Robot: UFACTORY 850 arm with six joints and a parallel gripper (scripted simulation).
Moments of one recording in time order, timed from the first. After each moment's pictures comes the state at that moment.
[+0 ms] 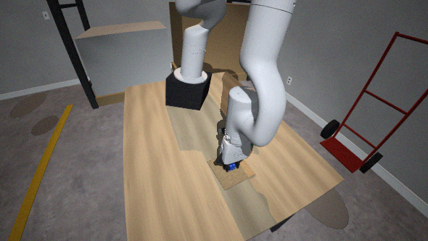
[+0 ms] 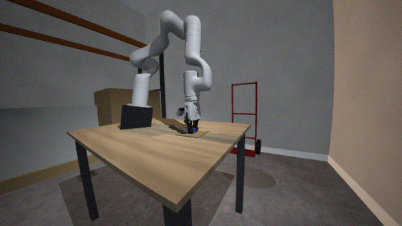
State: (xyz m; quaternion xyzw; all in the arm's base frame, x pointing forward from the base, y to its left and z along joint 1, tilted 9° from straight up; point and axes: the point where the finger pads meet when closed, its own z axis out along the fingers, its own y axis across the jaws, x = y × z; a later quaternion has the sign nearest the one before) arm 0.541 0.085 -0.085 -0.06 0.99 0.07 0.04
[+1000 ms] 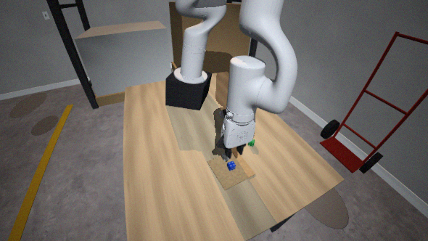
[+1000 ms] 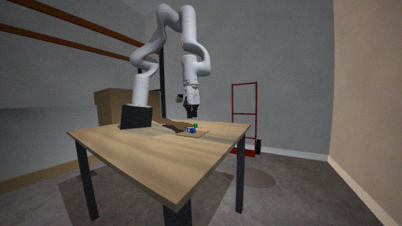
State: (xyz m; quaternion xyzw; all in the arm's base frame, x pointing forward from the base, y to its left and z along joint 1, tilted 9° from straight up) arm 0.535 0.073 -0.002 -0.06 0.99 0.07 0.05
